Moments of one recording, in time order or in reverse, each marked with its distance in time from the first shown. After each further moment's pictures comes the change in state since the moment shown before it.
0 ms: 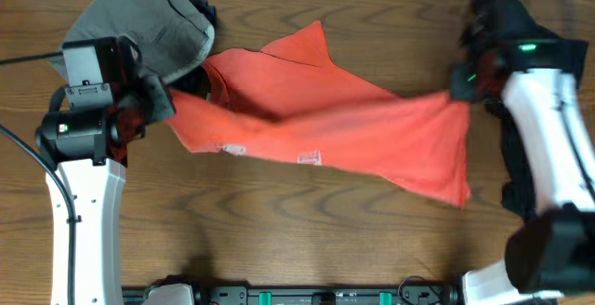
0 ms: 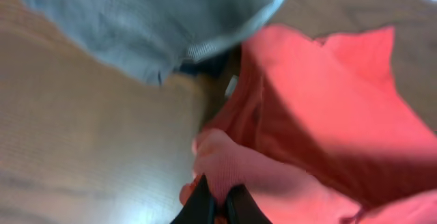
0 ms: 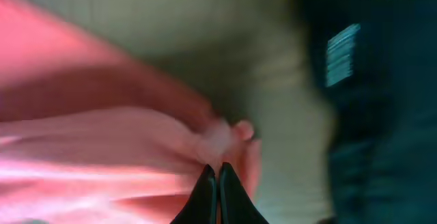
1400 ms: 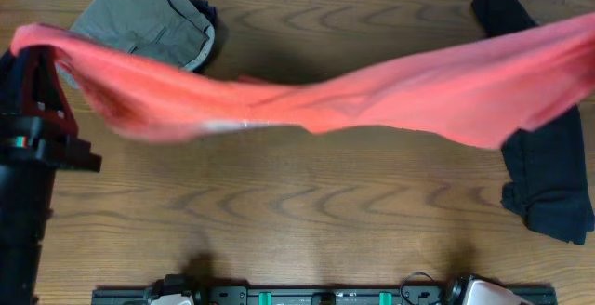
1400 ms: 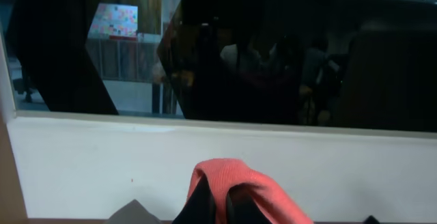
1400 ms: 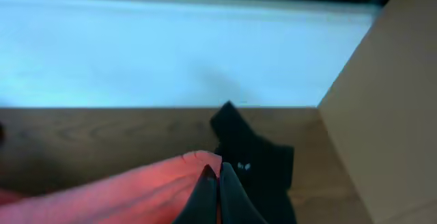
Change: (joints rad) left arm -0.004 -0.323 0.522 0.176 0.153 0.098; right arm -0.272 -0.317 0.752 -0.263 -0.201 -0.174
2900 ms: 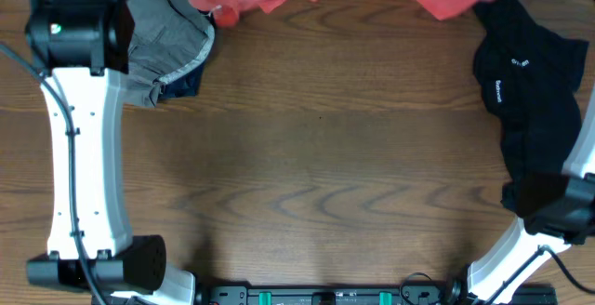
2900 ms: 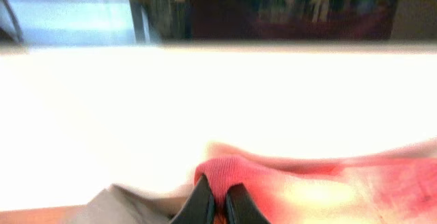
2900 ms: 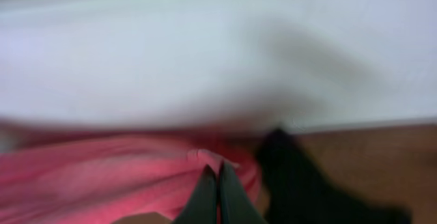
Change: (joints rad) left arm -0.106 0.734 0.178 0.128 -0.043 0.104; right arm 0.048 0.646 0.050 0.435 -0.115 0.160
